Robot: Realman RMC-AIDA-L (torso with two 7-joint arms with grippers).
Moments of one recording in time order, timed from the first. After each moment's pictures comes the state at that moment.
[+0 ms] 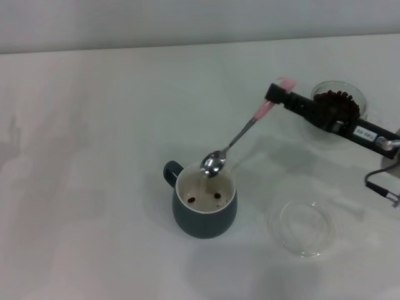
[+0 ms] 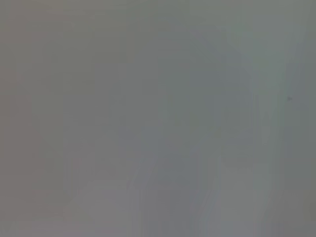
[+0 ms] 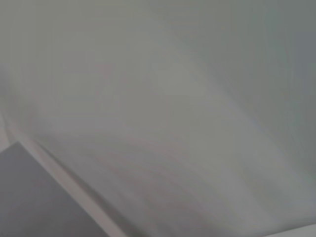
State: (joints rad) left arm -0.38 -2.06 -1.36 -0.15 -0.31 -1.18 2.82; right arm 0.46 2.01 -0.53 -0.15 1.47 1.72 -1.67
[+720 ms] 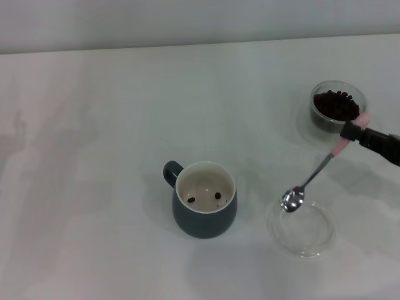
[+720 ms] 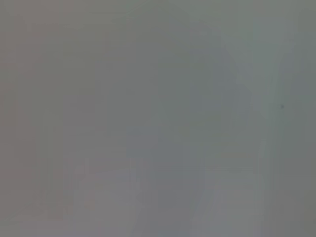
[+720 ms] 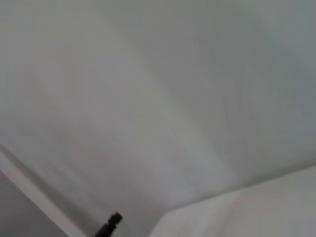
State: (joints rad) left arm -0.40 -2.05 -1.36 -0.16 -0.31 -1.17 2.82; right arm 0.26 1.92 -0.59 -0.30 1.46 1.73 -1.61
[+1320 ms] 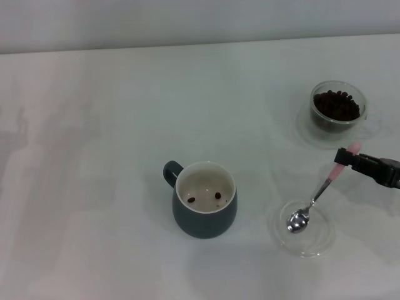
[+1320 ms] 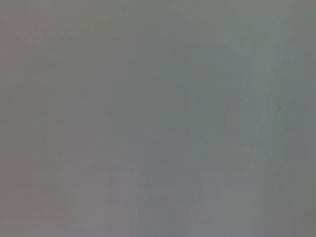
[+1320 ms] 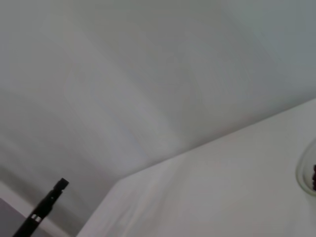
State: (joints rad) left arm -0.42 -2.05 -1.36 -0.15 -0.31 -1.17 2.82; right arm 0.24 1.93 -0.59 -0.30 1.38 1.59 -1.61
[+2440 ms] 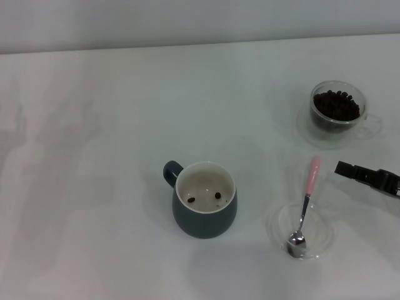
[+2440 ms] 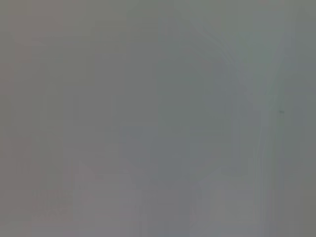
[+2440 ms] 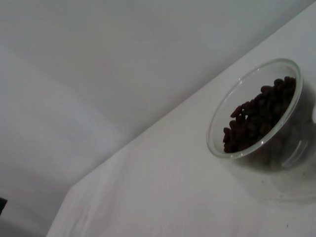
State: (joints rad) left arm -0.42 -2.04 -1.36 -0.15 -0.31 -1.17 2.82; right arm 0.23 1.94 -0.59 -0.27 1.35 1.44 -1.44
